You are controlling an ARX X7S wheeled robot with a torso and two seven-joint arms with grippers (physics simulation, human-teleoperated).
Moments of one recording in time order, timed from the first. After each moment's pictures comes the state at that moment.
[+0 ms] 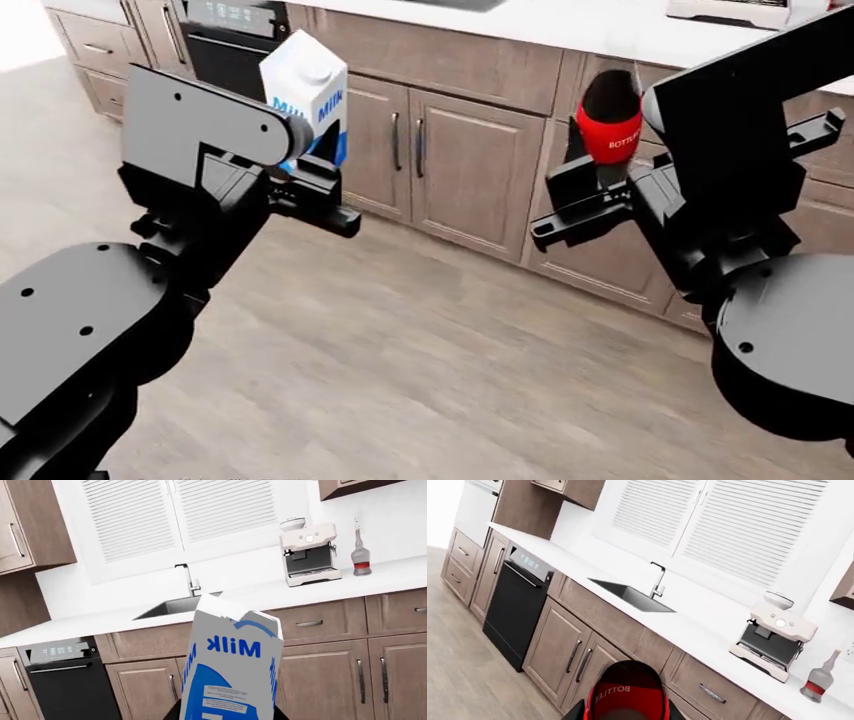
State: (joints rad) left arm -0.87 -0.38 0.15 0.60 -0.63 -1.15 -0.15; right arm 1.15 0.70 -0.42 -0.67 1.30 1.19 0.88
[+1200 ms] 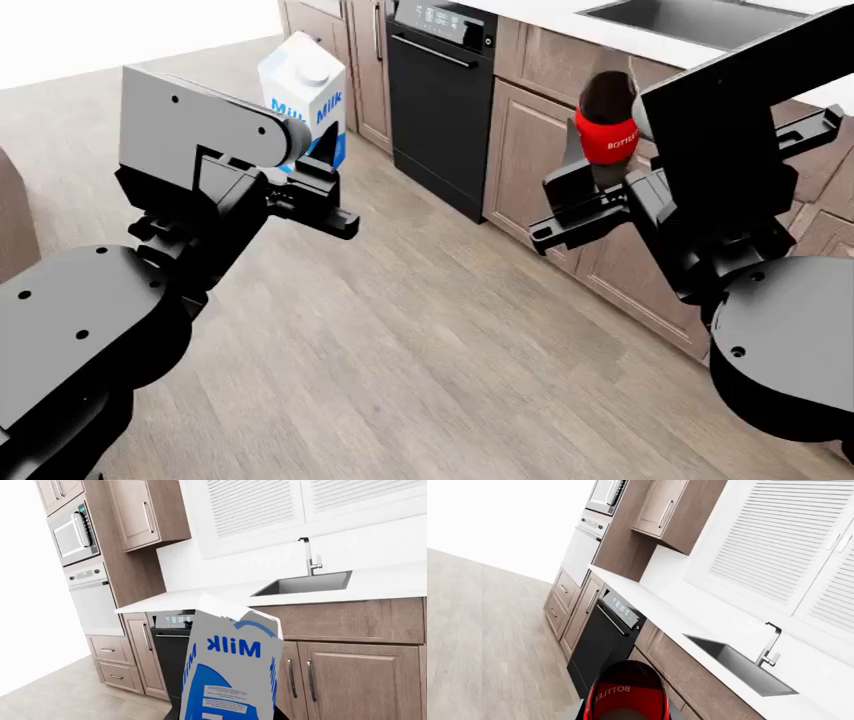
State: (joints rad) left arm -0.86 -0.39 0.15 0.60 -0.66 -1.14 -0.16; right arm 1.17 0.72 -0.47 -0.68 1.29 1.19 0.88
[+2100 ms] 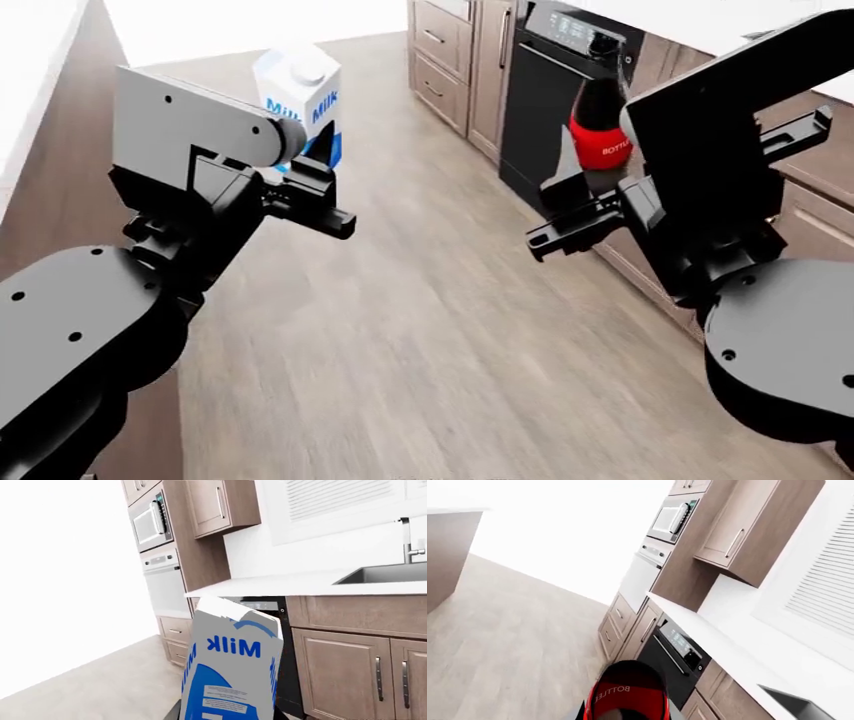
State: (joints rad) left arm -0.86 -0.41 0.15 0.60 -0.68 -1.13 -0.18; right arm 1.18 0.72 -0.51 -0.68 1.27 1.19 0.87
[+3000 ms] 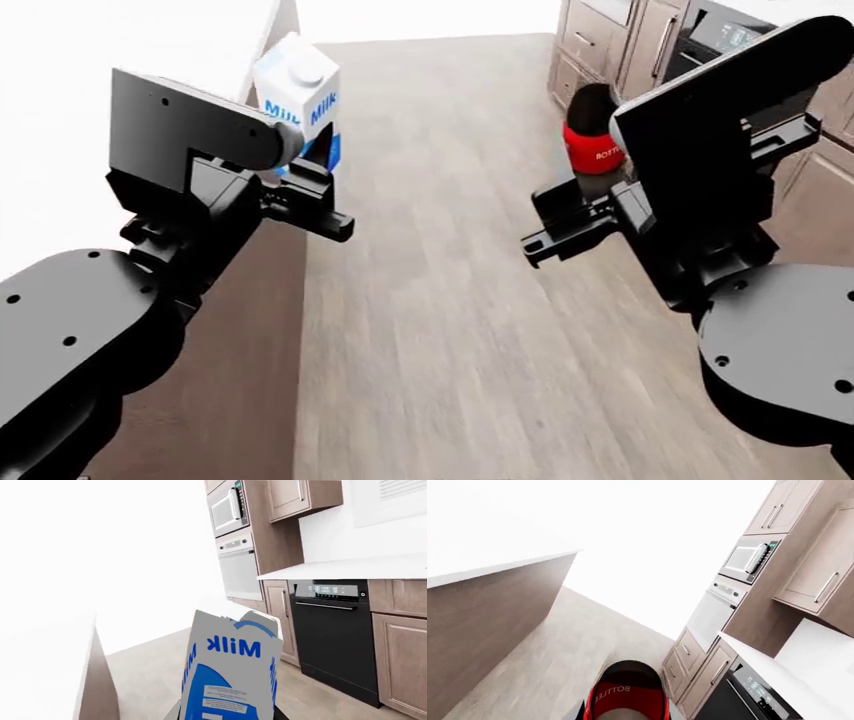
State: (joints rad) left arm -0.86 -0.42 0.15 0.61 -0.70 -1.13 -0.19; right arm 1.19 0.73 -0.54 -0.68 1.28 1.19 0.87
